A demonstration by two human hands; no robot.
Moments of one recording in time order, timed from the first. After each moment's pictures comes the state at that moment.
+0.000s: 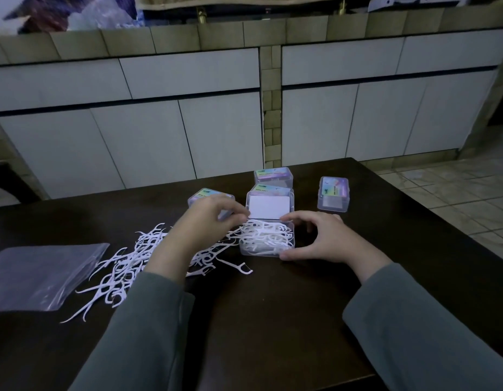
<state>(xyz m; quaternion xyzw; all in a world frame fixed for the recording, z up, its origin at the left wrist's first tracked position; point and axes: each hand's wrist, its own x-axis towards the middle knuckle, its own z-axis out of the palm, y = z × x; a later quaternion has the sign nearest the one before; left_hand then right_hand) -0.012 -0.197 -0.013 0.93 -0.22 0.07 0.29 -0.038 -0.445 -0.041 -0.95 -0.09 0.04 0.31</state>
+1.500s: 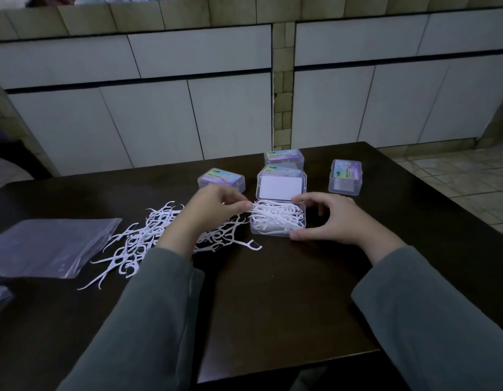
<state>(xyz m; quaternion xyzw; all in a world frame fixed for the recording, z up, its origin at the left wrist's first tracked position) -0.013 -0.189 -0.024 0.94 -0.12 -0.01 0.32 -0.036 -0.446 -0.048 -0.94 -0.09 0.03 0.33</state>
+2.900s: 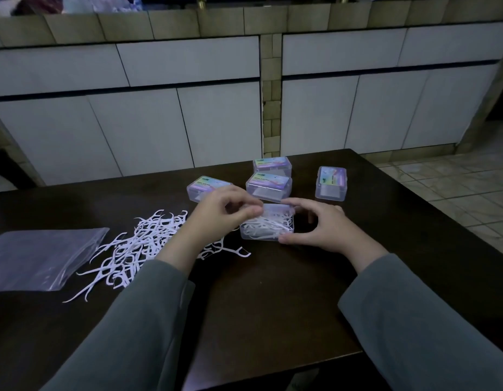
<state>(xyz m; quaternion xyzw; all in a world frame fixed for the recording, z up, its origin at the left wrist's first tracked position) -0.015 -0.208 -0.032 0.87 -0.27 0.07 0.40 -0.046 -0.446 -0.046 -0.94 -0.07 0.02 0.33</state>
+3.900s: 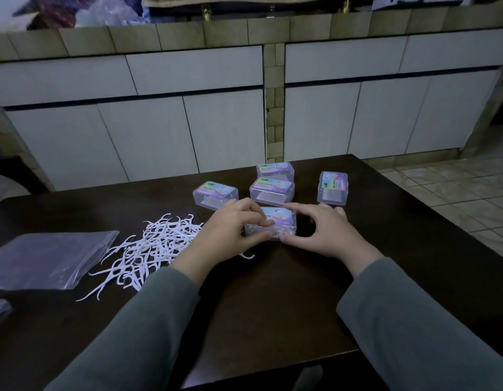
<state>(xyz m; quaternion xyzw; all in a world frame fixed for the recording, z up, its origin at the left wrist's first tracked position) -0.029 -0.215 -0.045 0.90 -0.34 0.14 0.23 -0.052 -0.438 -0.045 -0.97 -0.09 -0.05 0.24</state>
